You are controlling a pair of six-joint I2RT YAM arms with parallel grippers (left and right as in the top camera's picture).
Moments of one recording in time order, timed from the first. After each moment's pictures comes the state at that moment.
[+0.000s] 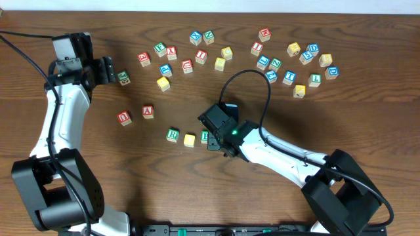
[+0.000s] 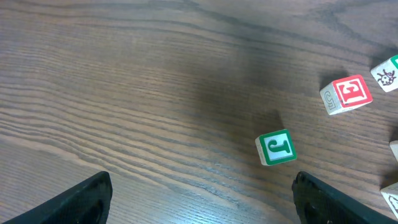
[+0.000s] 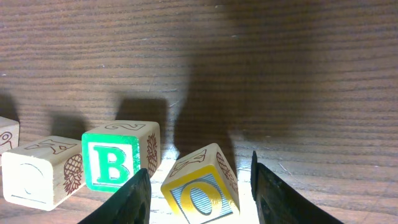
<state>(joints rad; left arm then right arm) 0.22 1.73 1.28 -0.42 -0.09 0.06 0.81 1.79 1.07 -0.51 0.12 0.84</state>
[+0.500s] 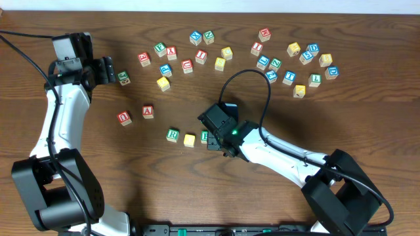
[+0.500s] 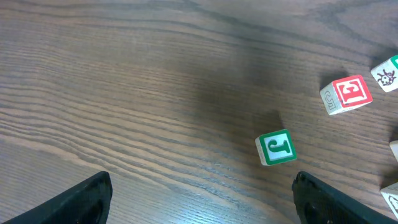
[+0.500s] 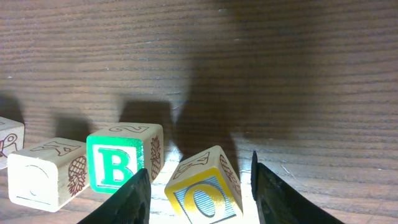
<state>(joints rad) 0.22 1.73 1.28 -0.42 -0.09 0.06 0.81 1.79 1.07 -0.50 0.12 0.84</state>
